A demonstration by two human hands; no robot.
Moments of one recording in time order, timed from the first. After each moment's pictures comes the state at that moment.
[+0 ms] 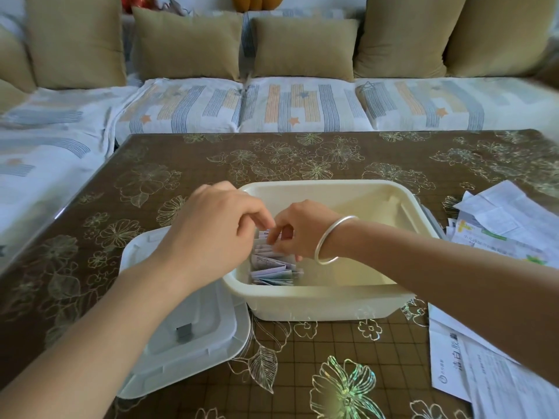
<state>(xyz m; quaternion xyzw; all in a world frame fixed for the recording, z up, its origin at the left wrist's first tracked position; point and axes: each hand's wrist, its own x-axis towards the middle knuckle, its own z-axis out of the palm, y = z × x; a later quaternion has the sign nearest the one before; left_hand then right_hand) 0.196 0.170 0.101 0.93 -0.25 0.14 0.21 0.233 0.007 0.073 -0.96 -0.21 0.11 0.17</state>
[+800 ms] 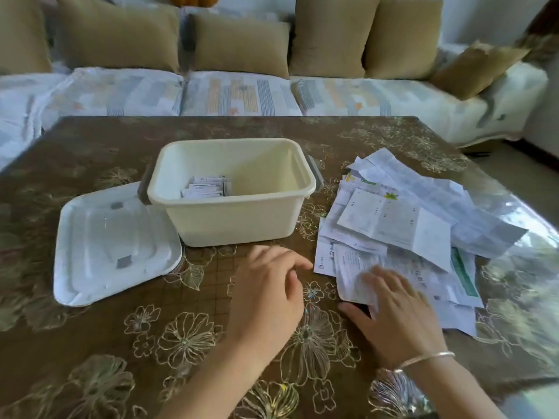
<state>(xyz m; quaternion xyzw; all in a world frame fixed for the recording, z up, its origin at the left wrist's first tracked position) 0.015 0.046 0.018 0.89 -0.23 0.11 0.37 -0.043 -0.147 0.000 -0.99 0.16 0.04 0.03</state>
